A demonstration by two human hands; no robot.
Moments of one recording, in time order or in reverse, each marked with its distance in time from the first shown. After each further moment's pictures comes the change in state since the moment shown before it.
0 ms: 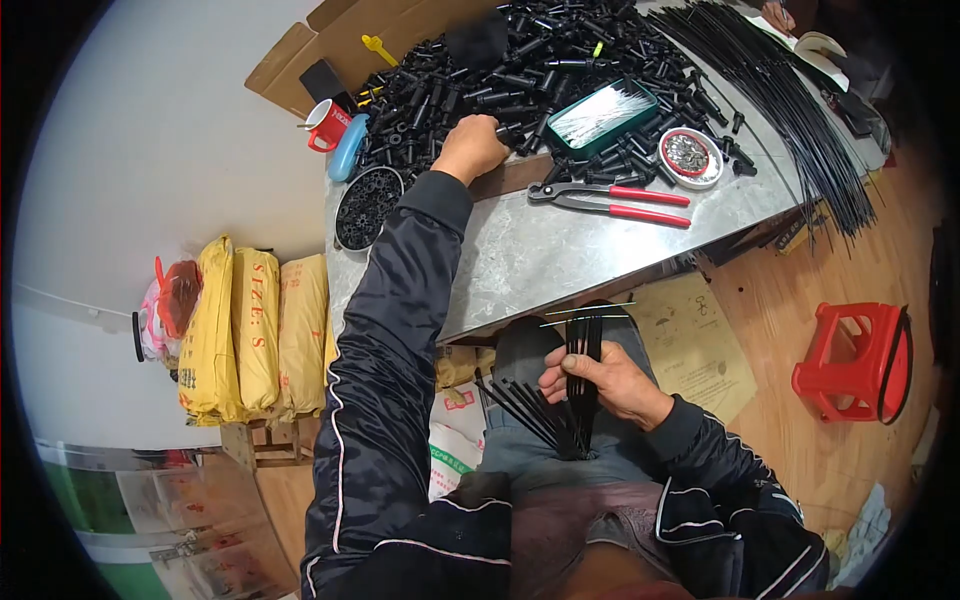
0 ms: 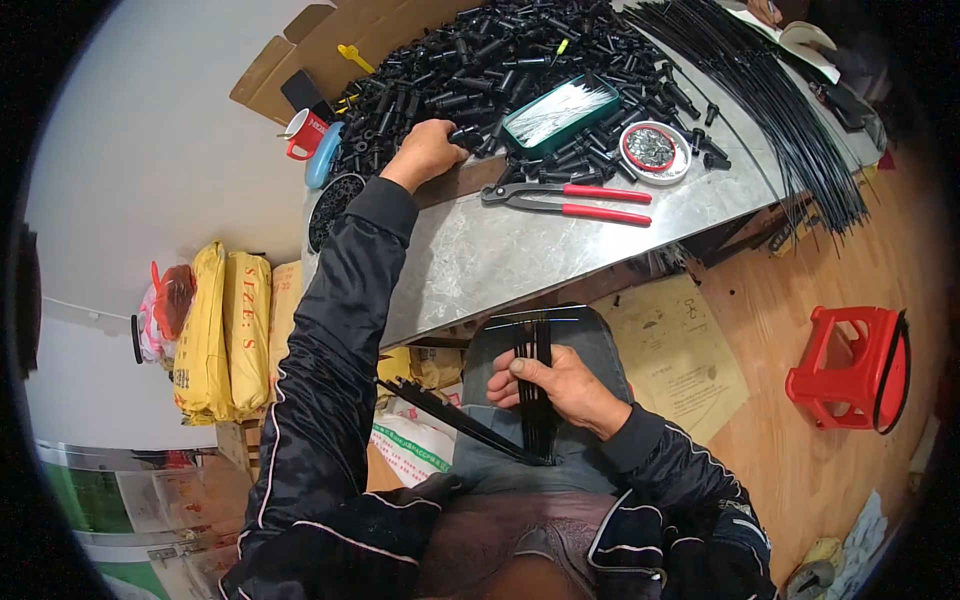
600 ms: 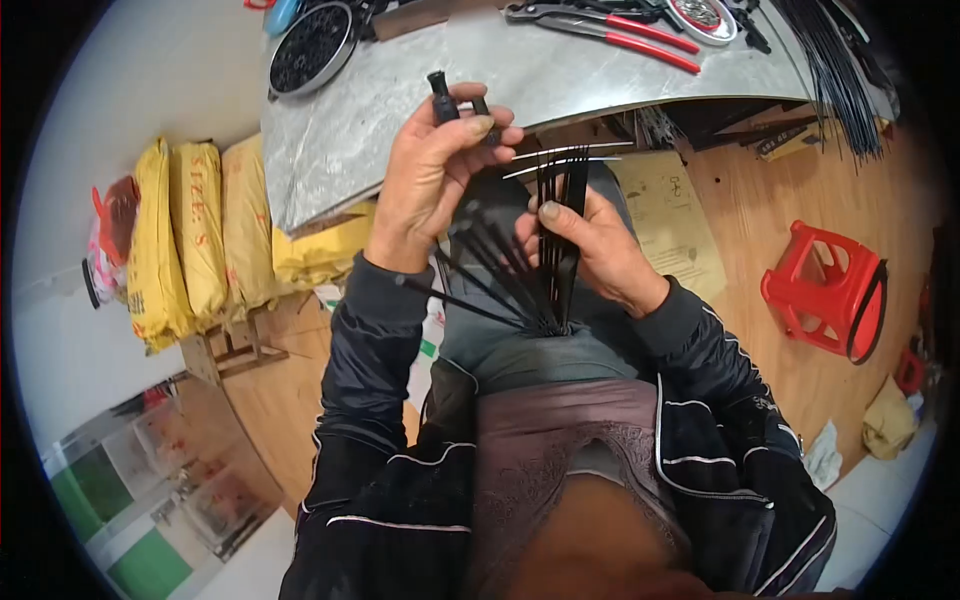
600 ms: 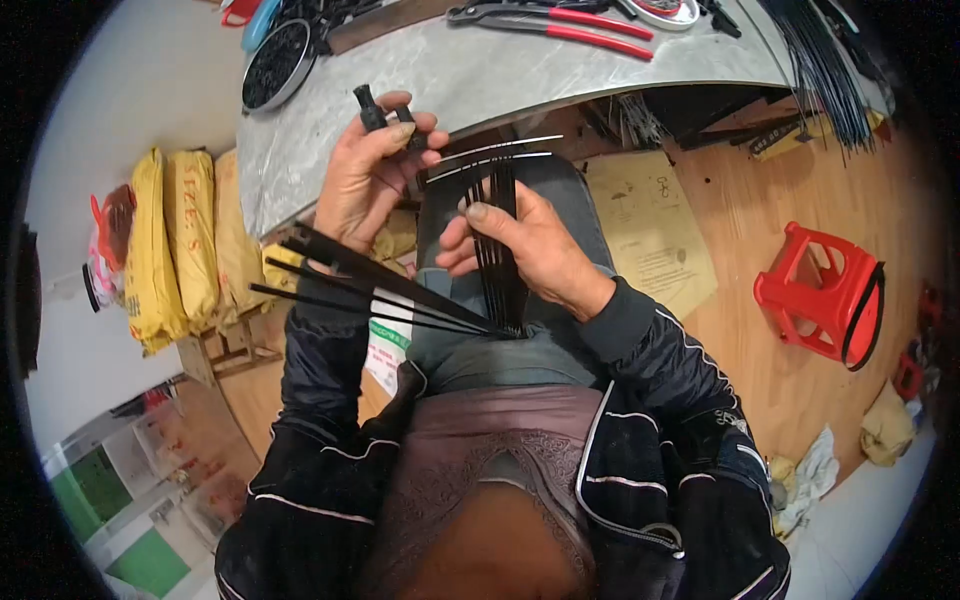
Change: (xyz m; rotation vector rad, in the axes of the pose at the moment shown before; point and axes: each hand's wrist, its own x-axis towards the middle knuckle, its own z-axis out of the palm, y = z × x) left_hand -0.242 0.054 0.009 -1.936 -0.054 -0.329; right_hand -0.012 0.011 0.024 -0.045 0.049 -0.127
